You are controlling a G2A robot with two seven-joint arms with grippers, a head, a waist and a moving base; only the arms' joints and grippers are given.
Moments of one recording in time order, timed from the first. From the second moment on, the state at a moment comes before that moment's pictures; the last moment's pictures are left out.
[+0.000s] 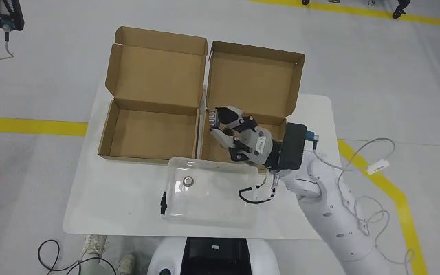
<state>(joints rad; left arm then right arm) 0.11 -0.38 -0.87 -1.29 2.37 -0.77 0.65 -1.12 -1.26 1.04 -1.83 -1.04 -0.75 -0.27</state>
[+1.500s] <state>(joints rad) 0.11 -0.38 -0.87 -1.29 2.37 -0.77 0.65 -1.21 -1.26 1.05 -1.96 -1.21 -0.62 0.08</state>
